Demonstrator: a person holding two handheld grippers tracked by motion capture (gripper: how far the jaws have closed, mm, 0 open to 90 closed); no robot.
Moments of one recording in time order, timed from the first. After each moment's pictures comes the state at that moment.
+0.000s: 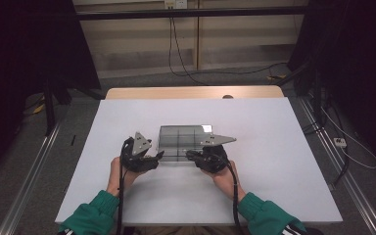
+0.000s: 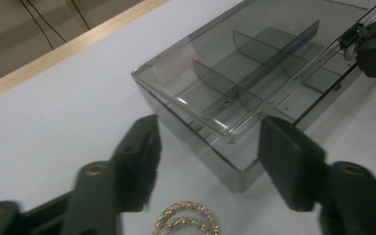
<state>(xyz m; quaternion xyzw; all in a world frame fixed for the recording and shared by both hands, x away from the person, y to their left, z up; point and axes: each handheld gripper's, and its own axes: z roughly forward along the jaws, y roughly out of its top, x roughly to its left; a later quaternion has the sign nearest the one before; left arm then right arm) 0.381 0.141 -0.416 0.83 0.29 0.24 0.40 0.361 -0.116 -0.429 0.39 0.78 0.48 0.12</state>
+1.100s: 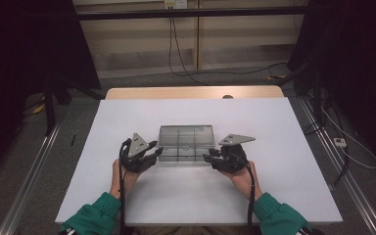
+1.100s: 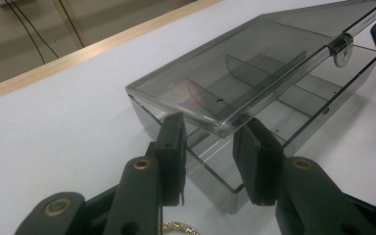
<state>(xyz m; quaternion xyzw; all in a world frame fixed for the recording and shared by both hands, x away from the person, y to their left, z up) 0.381 0.146 -0.424 0.80 0.30 0.24 0.45 0.351 -0.165 -0.421 0.43 0.78 0.43 0.14</state>
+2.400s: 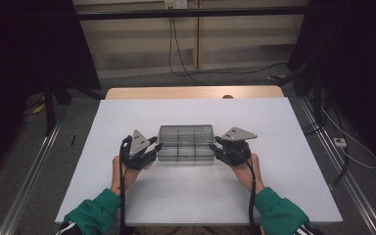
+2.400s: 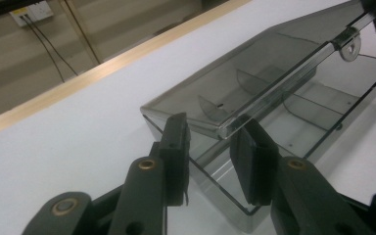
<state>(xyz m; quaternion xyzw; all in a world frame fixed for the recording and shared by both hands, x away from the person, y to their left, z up) 0.385 0.141 -0.412 0.81 0.28 0.27 0.44 0.364 -0.170 -0.410 0.40 0.77 0.43 0.25</state>
